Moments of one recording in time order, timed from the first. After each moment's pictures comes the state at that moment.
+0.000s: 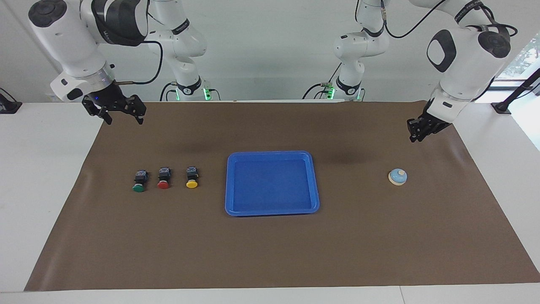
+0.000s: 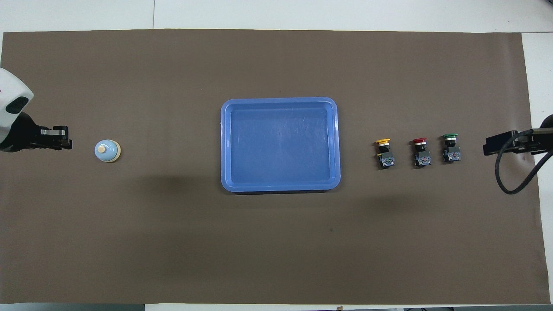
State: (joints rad) left arm 0.09 -0.02 -0.10 -1.88 0.00 1.85 -0.01; right arm -0.11 -0.08 -0.01 -1.83 -0.02 1.71 -0.10
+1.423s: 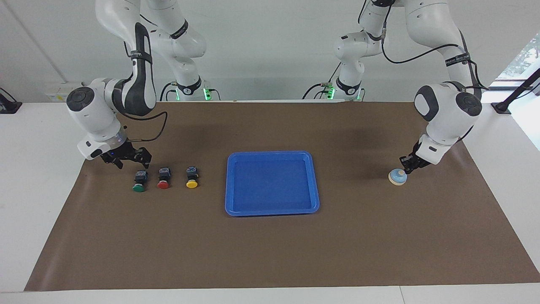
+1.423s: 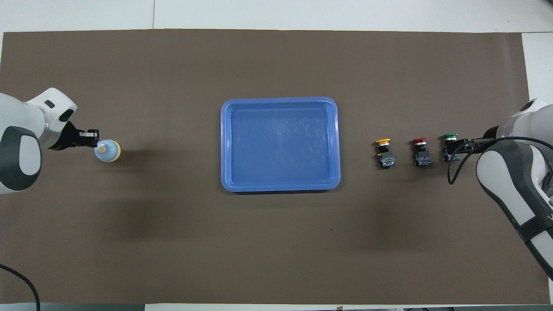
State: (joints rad) left arm 0.15 0.18 -0.09 -2.04 0.00 2.23 0.03; right arm -0.18 0.10 0.00 -2.10 -0.02 2.19 -0.16
